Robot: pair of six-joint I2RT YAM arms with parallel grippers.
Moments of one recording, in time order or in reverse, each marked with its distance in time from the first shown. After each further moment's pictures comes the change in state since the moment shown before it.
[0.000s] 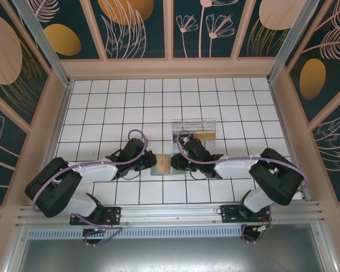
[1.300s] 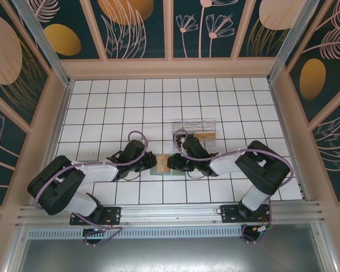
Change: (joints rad) left arm -0.003 0.026 -0.032 0.073 -0.003 -0.005; right arm -0.037 0.143 0.015 0.135 -0.159 0.074
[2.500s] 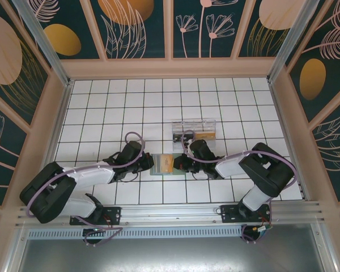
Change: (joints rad) left arm -0.014 -0.119 -0.008 -0.119 -0.055 0.001; right arm -0.052 -0.048 -0.103 0.086 -0.024 0.048
